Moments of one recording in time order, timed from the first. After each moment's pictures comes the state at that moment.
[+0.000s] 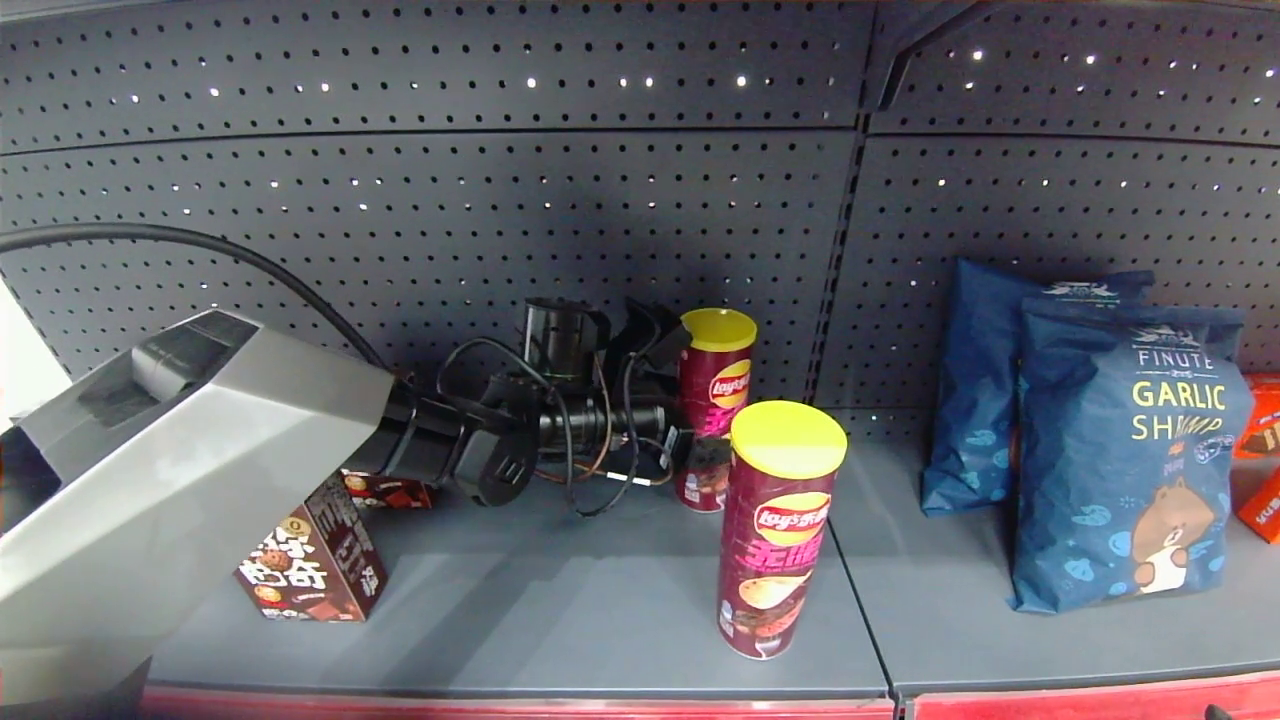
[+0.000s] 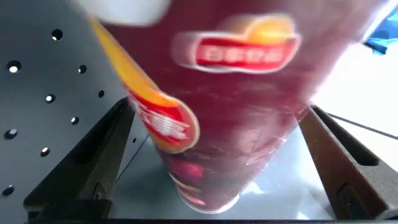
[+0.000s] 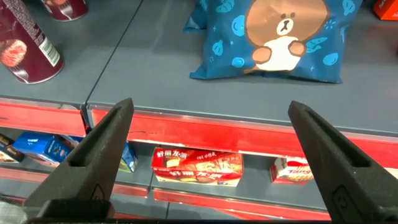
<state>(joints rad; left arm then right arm) -0.49 2.25 -1.41 -0.53 -0.57 0.20 0.34 0.52 -0.10 -0.20 -0.22 0.04</state>
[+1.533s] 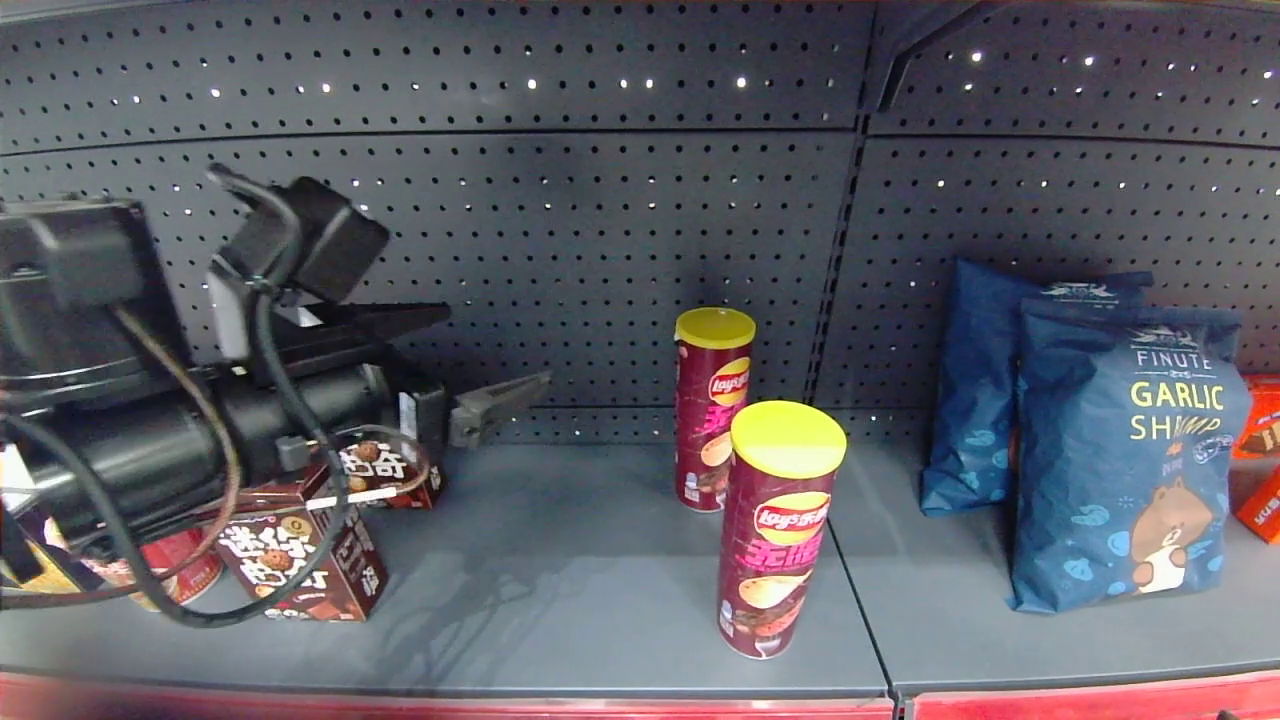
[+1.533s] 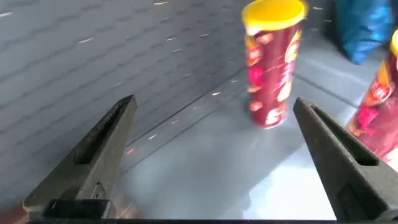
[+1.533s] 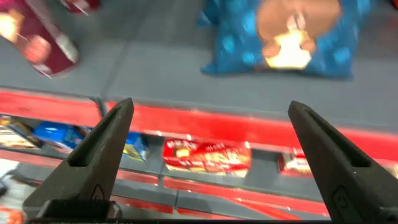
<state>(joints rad) -0.38 1.45 -0.78 -0.53 -0.17 0.20 0.36 0.53 -0.22 -0.04 -0.18 0.08</state>
